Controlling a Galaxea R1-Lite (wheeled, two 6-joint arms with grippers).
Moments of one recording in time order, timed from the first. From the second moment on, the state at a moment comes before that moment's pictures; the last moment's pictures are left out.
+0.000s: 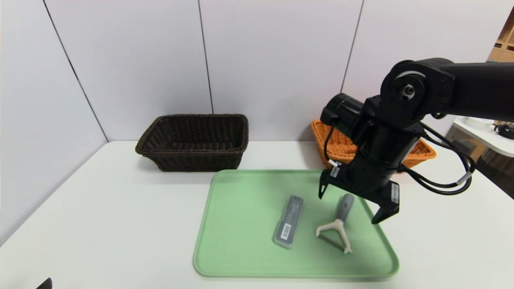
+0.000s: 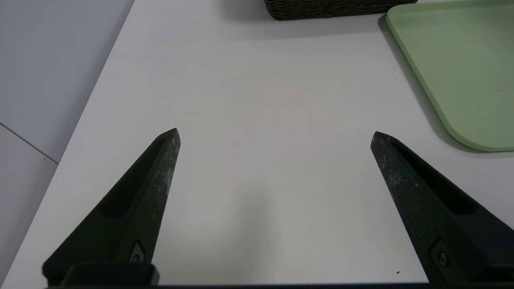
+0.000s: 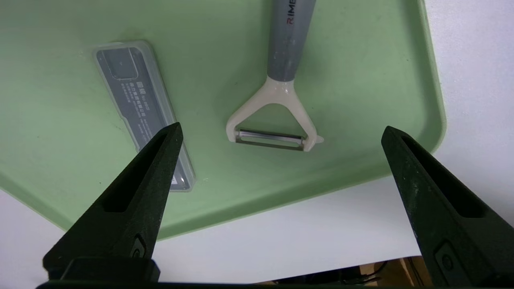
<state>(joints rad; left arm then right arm) 0.02 0.39 -0.27 0.05 -0.04 0.05 0.53 2.02 -1.82 1.17 -0.03 1.02</state>
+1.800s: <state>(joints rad) 0.02 0.40 -0.27 0.05 -0.03 0.05 0.50 2.08 -1.62 0.93 -0.03 0.95</state>
